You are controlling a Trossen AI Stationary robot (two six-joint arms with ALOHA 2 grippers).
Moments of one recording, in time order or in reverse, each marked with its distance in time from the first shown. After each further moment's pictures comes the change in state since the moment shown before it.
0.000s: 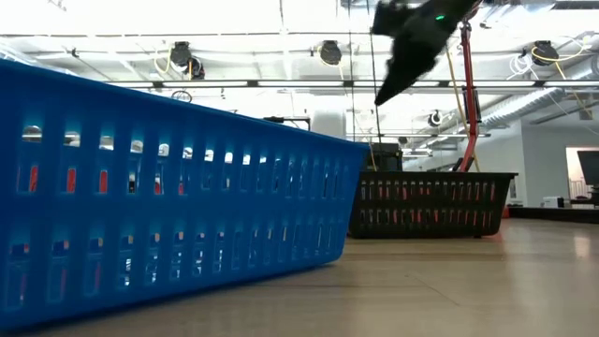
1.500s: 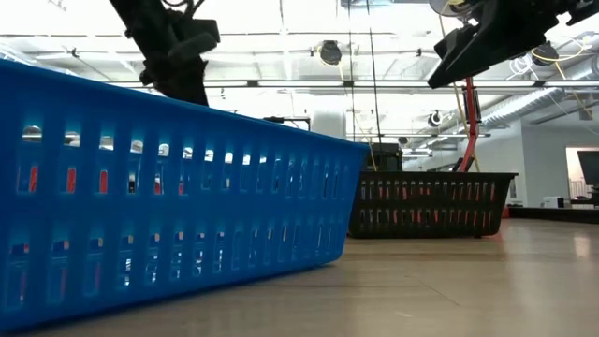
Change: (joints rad) left arm 0.360 0.008 -0.153 -0.383 0.022 -0.532; right arm 0.439 -0.215 -0.325 0.261 0.060 0.169
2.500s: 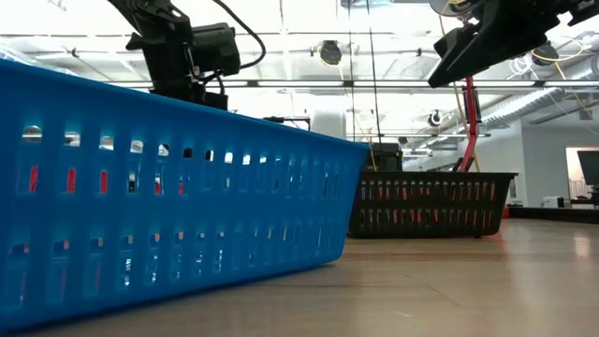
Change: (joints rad) left arm 0.264 0.213 -0.044 0.056 0.085 -0.023; right arm 0.000 0.000 0.000 0.001 0.000 -0.017
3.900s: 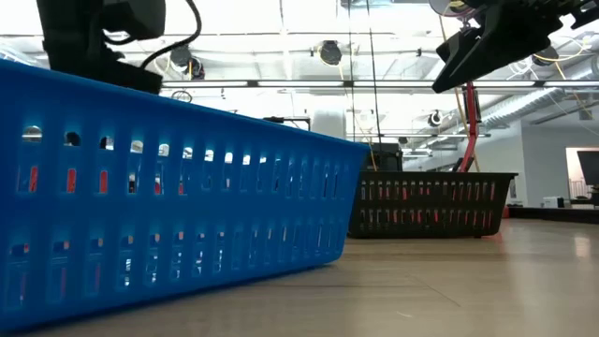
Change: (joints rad) left arm -0.494 -0.159 -0.118 -0.359 0.110 -0.229; right arm 0.000 0.000 0.001 -0.030 0.000 0.023
